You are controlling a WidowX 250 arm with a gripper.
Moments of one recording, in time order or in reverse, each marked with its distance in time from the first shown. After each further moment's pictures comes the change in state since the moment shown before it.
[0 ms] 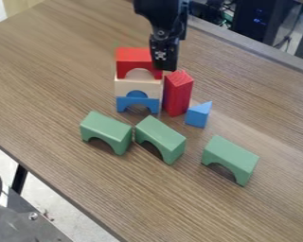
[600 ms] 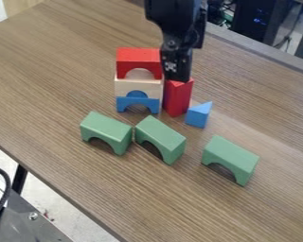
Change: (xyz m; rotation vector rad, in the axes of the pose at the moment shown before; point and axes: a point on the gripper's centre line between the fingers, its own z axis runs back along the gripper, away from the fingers) arm -0.022 0.024 0.019 -0.013 0.037 -0.093
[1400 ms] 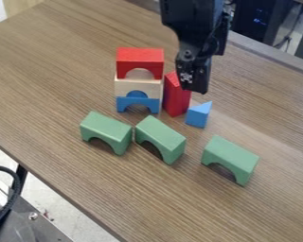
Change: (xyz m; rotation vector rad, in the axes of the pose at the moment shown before) arm -0.028 0.023 0.016 -0.027 0.044 -0.087
